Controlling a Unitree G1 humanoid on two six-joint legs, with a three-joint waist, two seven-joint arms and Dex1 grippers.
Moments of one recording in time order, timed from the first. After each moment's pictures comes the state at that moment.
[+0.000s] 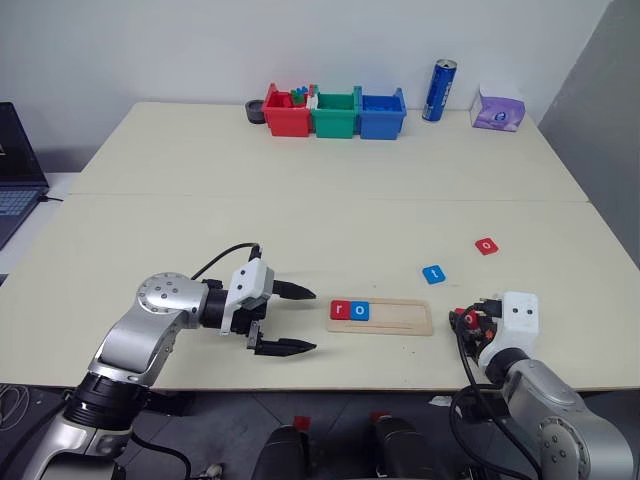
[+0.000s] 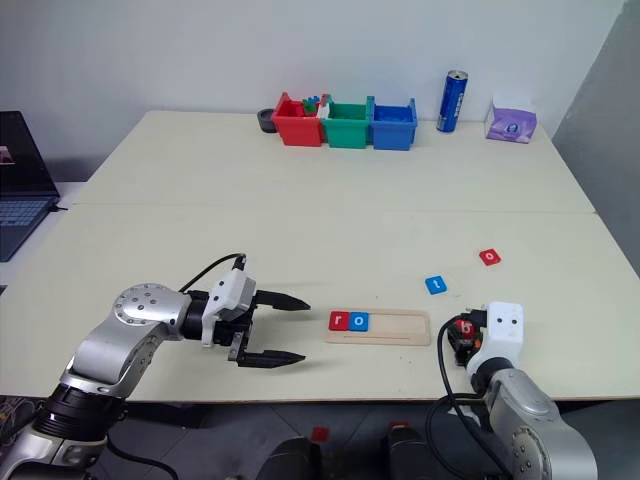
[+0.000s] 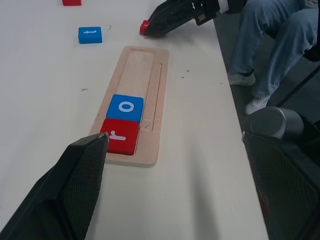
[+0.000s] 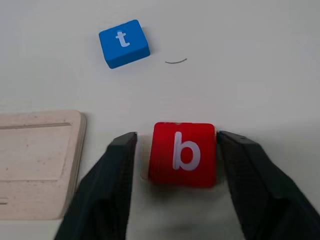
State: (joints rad) left arm -0.31 0.74 -0.13 -0.12 -0.39 0.29 -1.34; right arm 0.15 -0.12 -0.20 -0.73 0.33 1.03 0.02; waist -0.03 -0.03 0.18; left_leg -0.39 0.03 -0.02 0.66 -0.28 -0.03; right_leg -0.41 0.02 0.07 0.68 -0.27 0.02
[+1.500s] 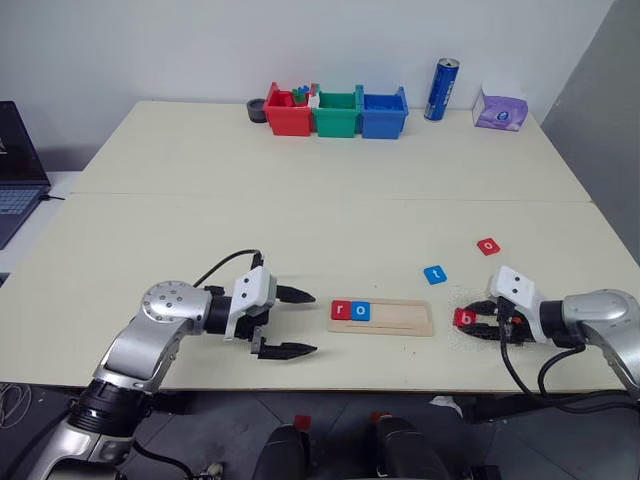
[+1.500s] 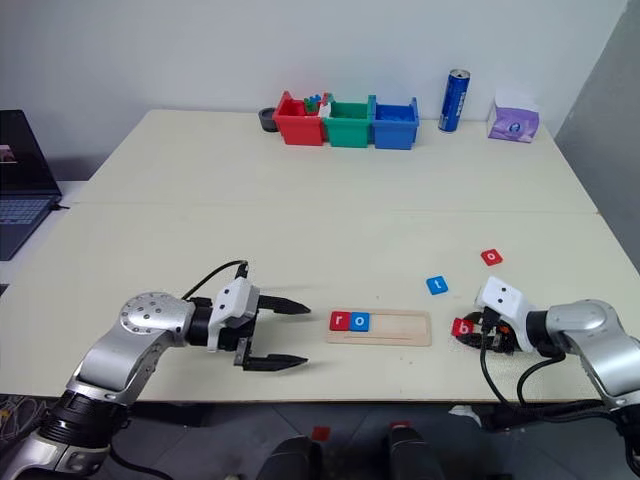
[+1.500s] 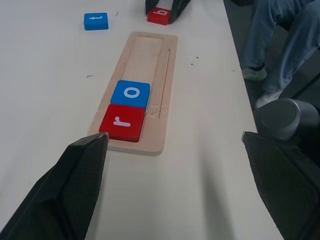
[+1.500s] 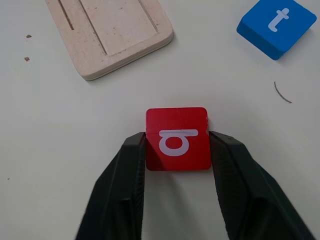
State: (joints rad) left arm -0.27 0.73 -0.15 -0.10 -0.35 0.24 -1.30; right arm -0.19 -0.97 0.10 -0.13 0.26 0.51 1.06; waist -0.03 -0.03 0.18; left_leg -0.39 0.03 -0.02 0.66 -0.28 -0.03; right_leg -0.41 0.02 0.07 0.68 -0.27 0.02
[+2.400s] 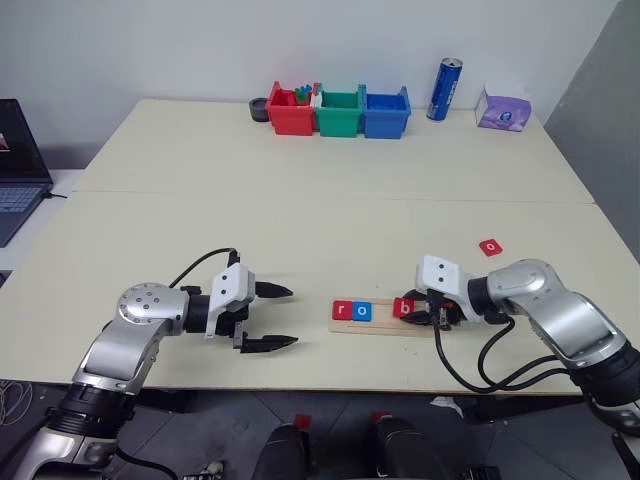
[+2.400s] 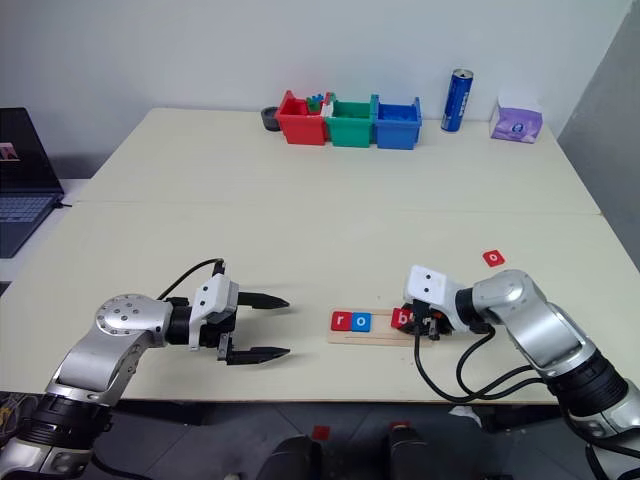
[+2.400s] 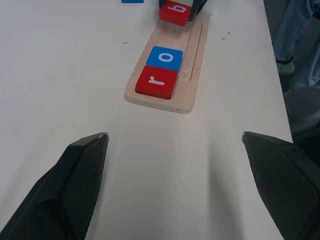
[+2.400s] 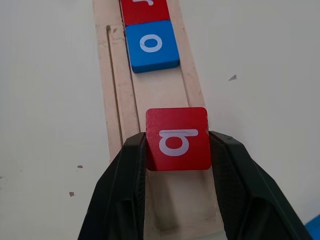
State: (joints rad) left arm -0.25 0.77 -0.08 -0.02 -0.34 0.18 -1.29; right arm -0.49 -0.80 0.40 -0.26 0.16 0.66 1.06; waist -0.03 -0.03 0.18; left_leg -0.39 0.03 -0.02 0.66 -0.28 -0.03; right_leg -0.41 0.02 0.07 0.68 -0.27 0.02
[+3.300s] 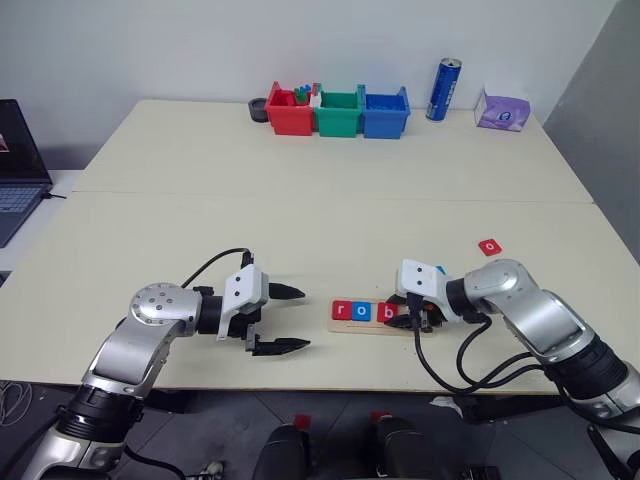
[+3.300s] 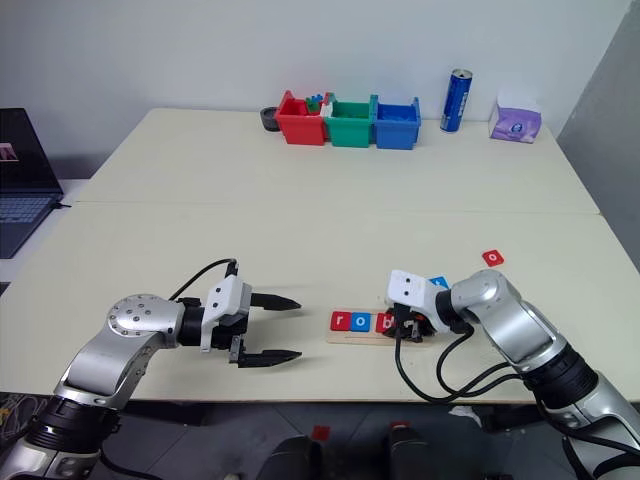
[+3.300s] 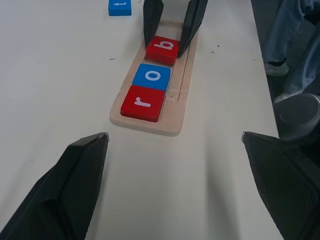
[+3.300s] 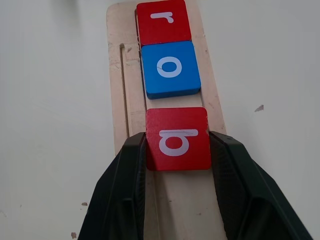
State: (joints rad) left arm -0.25 0.75 -0.11 -0.12 -0.34 0.26 -1.25; right arm -0.54 -0.72 0.45 -0.22 0.10 0.67 1.08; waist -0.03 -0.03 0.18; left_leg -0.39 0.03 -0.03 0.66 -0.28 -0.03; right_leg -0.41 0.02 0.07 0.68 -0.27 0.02
